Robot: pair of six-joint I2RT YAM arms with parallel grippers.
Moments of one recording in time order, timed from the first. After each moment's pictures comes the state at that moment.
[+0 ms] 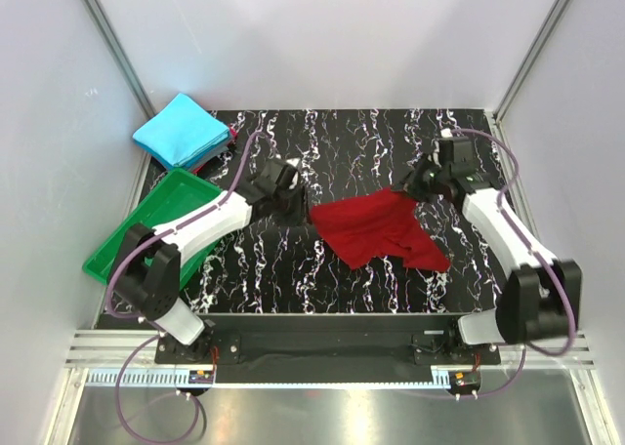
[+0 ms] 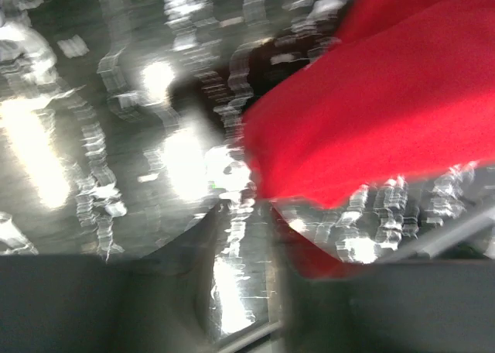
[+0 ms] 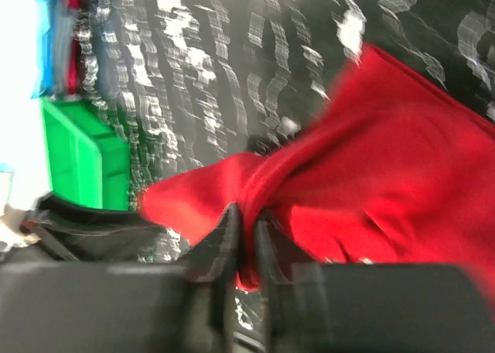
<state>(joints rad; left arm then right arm) -0.61 1.58 1.14 -0.49 0.15 -0.59 0.15 1.35 1.05 -0.46 -0.31 0.70</state>
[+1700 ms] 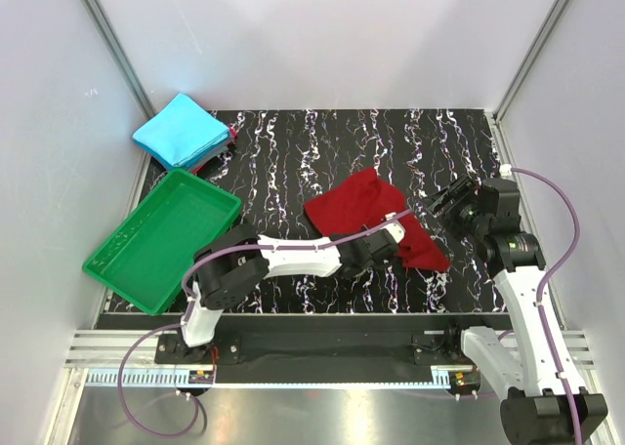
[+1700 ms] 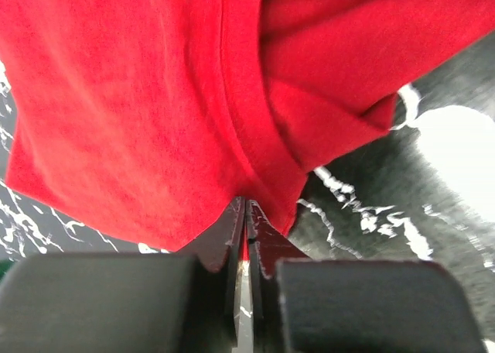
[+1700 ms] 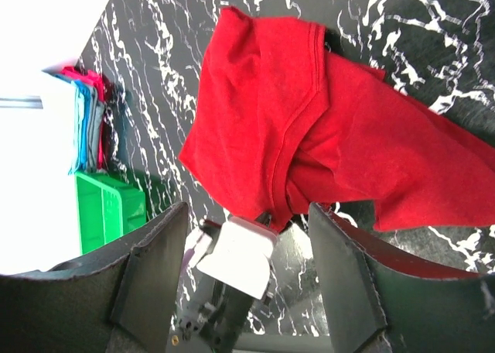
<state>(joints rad) -1.18 2.01 1.35 -0.33 -0.53 -0.08 0.05 0.83 0.88 -0.63 -0.14 0.84</state>
